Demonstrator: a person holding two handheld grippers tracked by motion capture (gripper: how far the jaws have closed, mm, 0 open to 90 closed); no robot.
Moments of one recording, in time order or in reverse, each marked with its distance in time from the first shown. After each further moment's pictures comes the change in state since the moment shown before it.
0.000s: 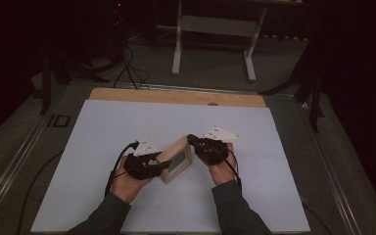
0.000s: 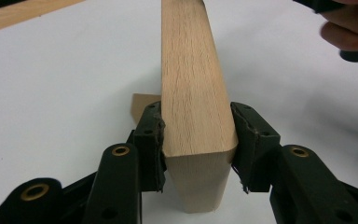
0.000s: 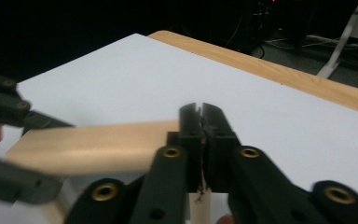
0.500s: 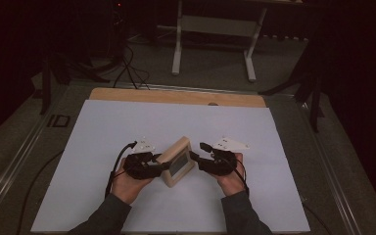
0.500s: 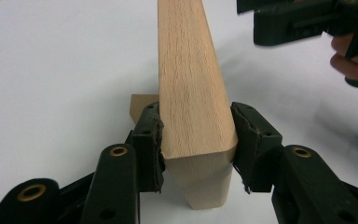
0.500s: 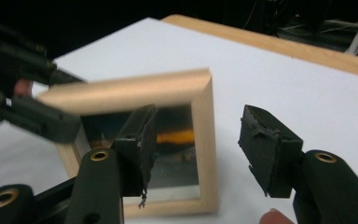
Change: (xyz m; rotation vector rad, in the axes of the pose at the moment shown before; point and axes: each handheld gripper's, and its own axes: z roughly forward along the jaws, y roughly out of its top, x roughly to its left) left arm 0.005 -0.002 0.001 0.007 -0.050 -0.094; right arm -0.008 -0.028 -0.025 0.021 0.064 0.039
